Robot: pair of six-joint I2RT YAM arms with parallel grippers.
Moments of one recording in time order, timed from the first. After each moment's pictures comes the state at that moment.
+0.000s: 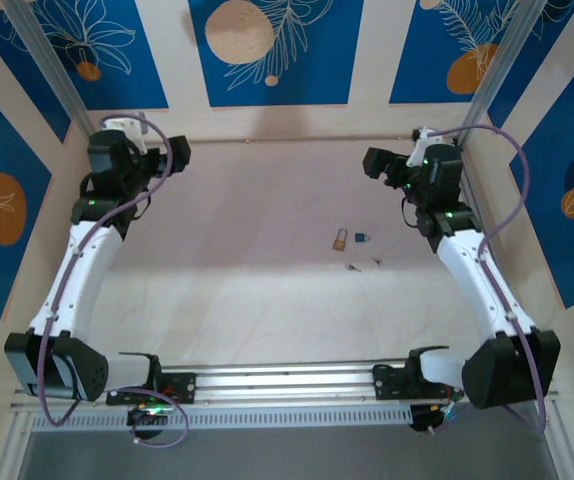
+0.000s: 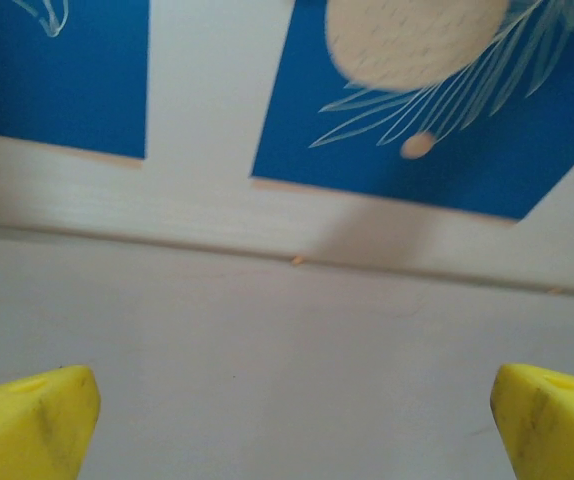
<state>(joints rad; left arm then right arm) -0.08 1.28 1.32 -0.33 0.11 -0.30 0.10 1.20 1.11 -0.23 -0.12 0.41</state>
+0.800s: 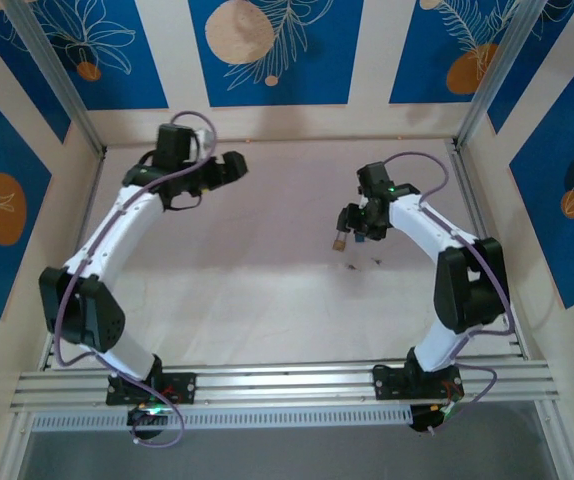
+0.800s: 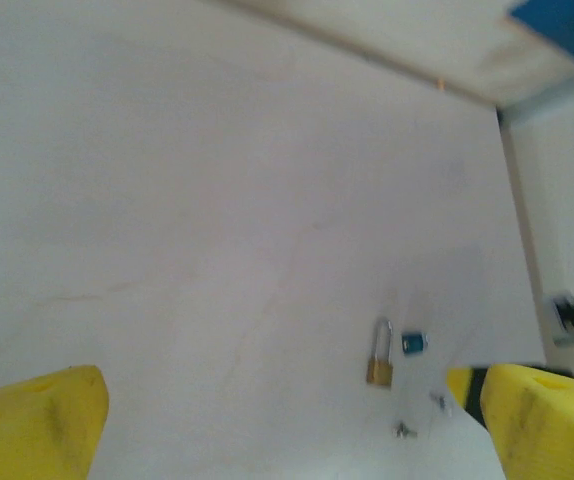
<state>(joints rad) -0.31 1.61 1.51 -0.62 0.31 -0.54 0.29 1.70 1.24 -0.76 -0.09 0.49</state>
